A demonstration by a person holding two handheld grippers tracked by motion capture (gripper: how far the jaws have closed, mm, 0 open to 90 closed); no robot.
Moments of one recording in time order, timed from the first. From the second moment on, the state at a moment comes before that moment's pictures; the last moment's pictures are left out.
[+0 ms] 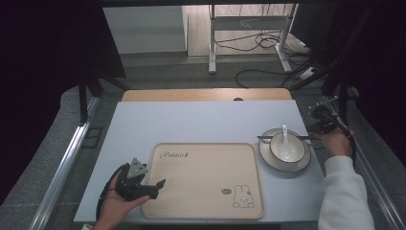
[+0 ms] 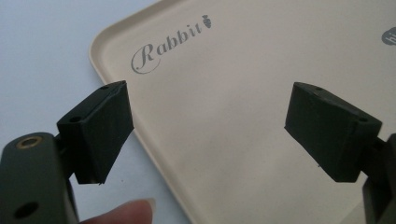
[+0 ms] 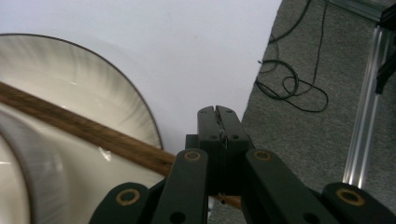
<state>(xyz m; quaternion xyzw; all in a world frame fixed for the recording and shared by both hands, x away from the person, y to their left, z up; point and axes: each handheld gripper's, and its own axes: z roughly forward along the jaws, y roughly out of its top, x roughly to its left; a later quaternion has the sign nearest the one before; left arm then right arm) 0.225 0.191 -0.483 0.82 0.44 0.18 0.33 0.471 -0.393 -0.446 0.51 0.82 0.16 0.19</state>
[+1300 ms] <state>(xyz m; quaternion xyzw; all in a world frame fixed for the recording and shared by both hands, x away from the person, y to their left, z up) 0.225 0.191 -0.484 0.83 0.42 0.17 0.33 0.460 -0.406 -0.465 0.53 0.83 0.11 0.14</state>
